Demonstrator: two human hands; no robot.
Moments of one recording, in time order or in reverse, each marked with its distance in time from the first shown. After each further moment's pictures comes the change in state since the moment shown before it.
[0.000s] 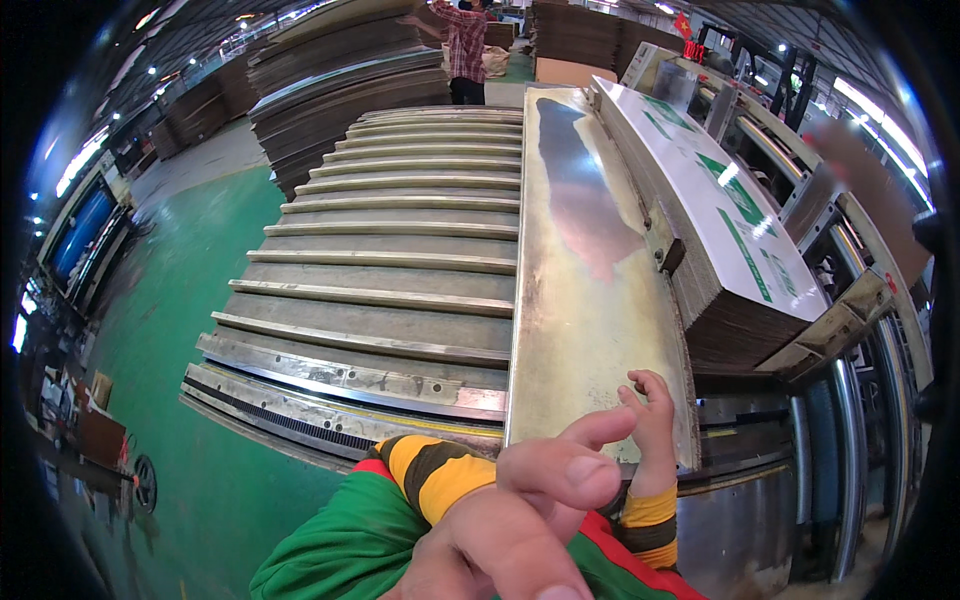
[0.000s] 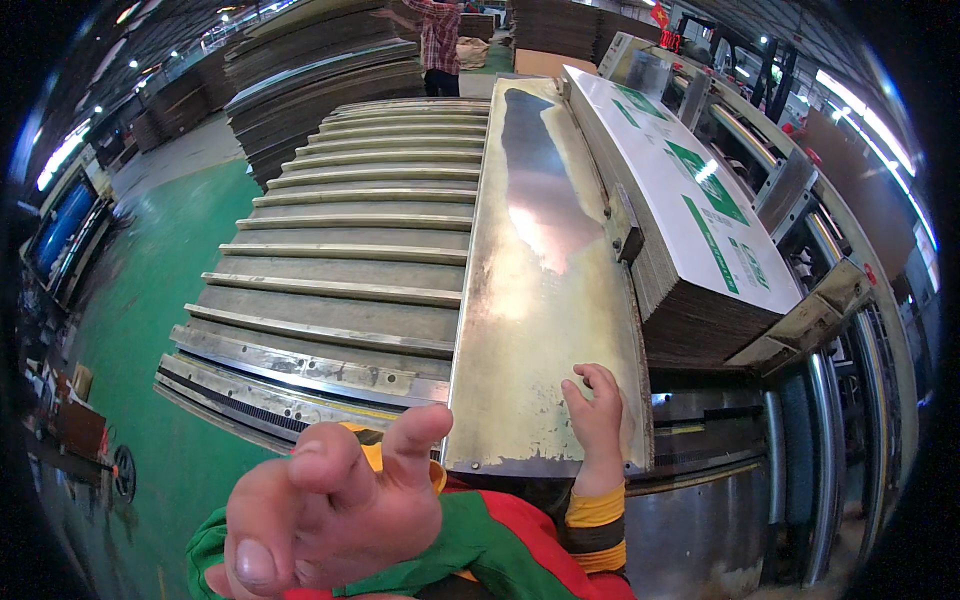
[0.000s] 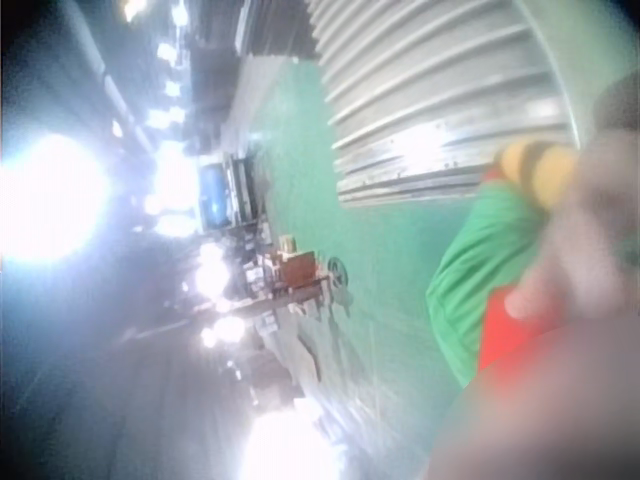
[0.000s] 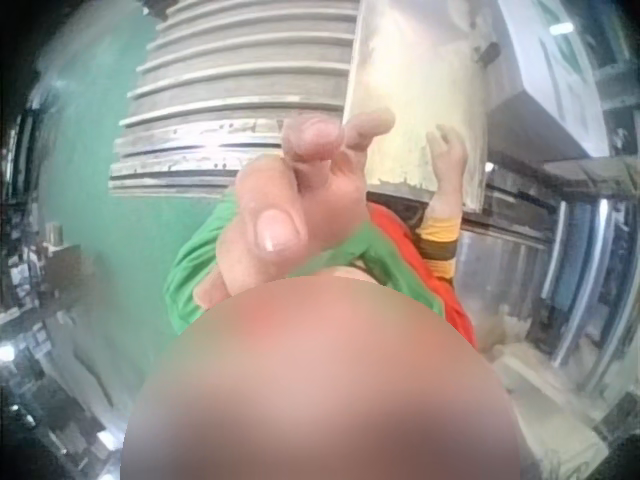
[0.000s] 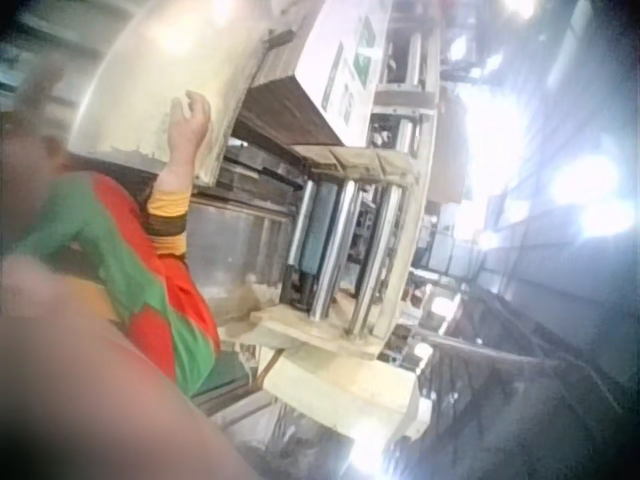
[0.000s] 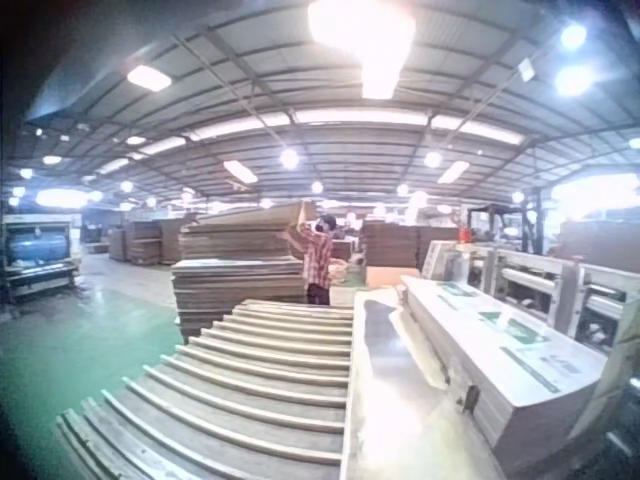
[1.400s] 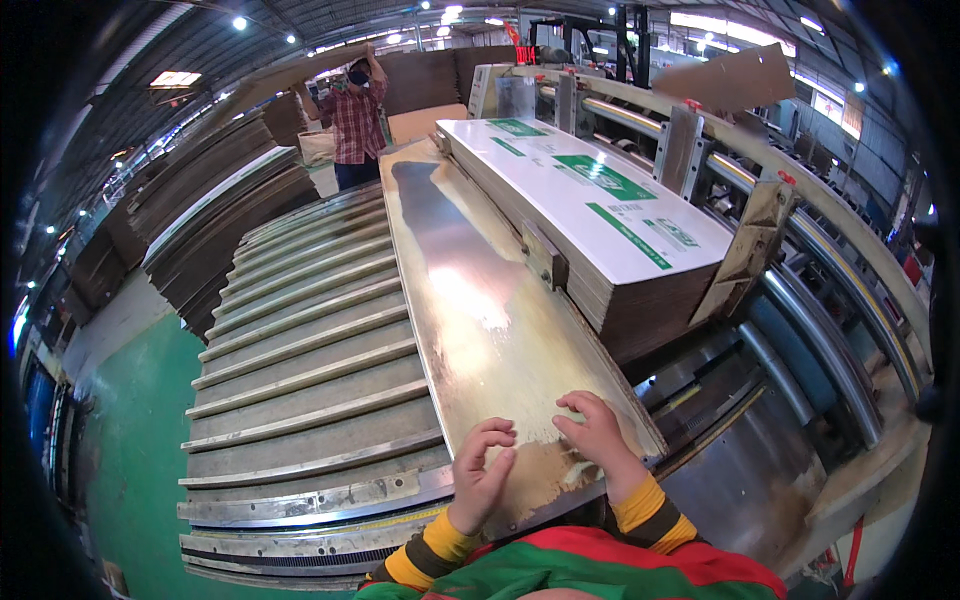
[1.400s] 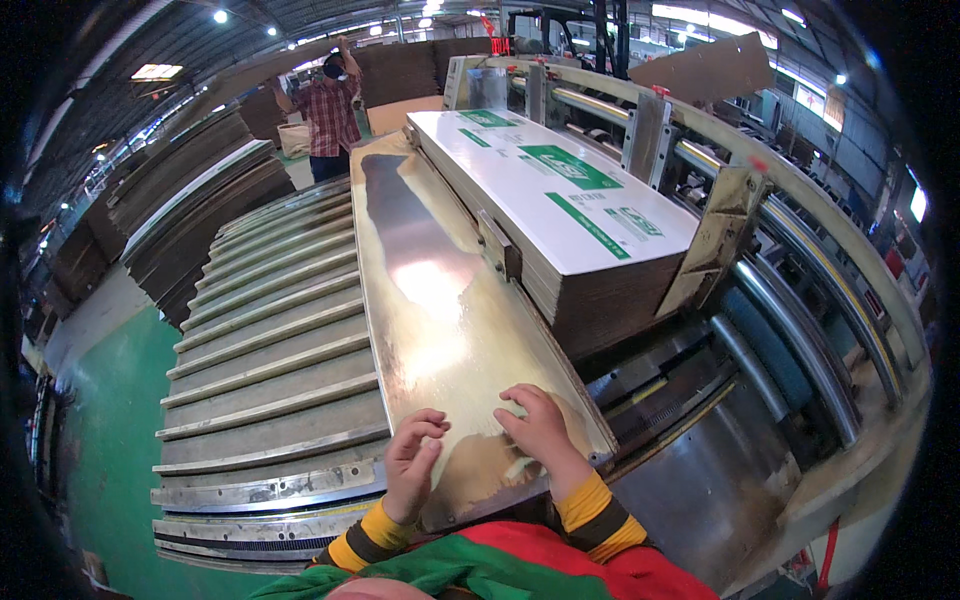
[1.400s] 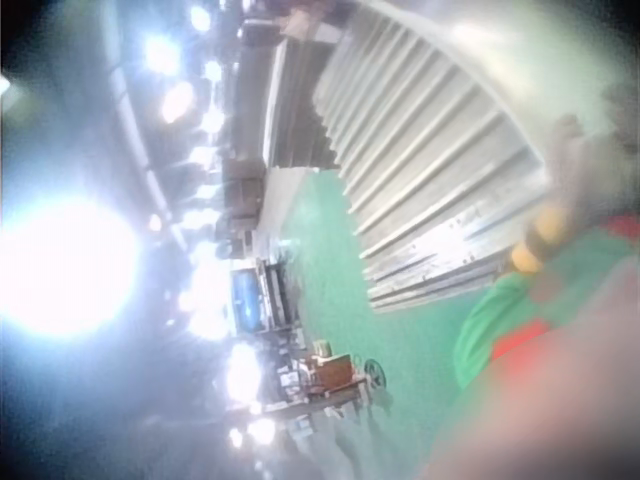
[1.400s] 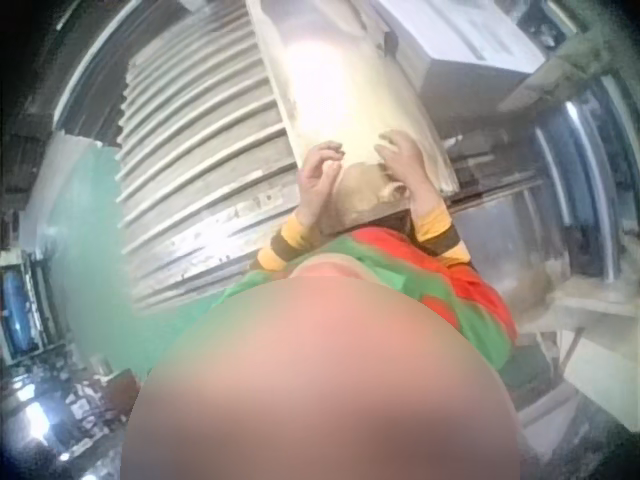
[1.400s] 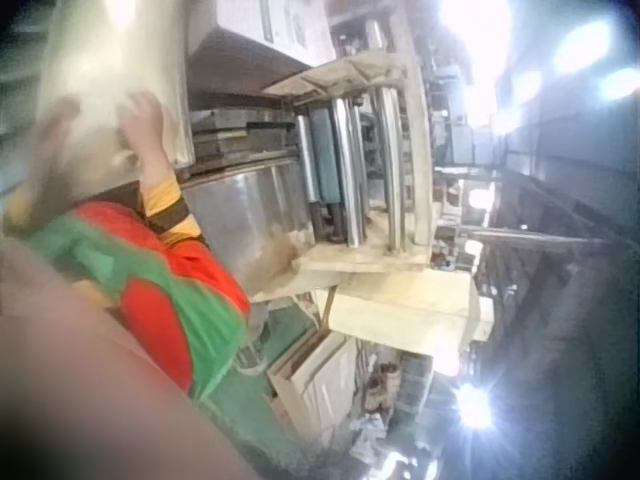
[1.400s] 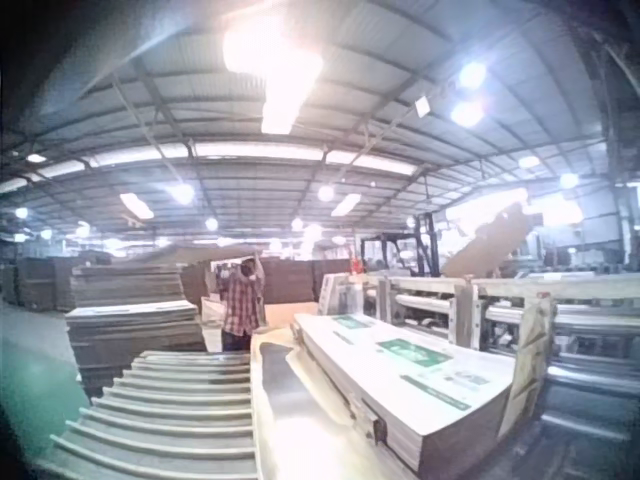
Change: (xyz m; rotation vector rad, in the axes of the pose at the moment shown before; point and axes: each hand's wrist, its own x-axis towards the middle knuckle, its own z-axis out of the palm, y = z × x) left_hand -0.148 -0.108 -0.090 0.420 0.269 -0.827; right_hand -0.001 -0.005 -0.004 -0.045 0.001 0.067
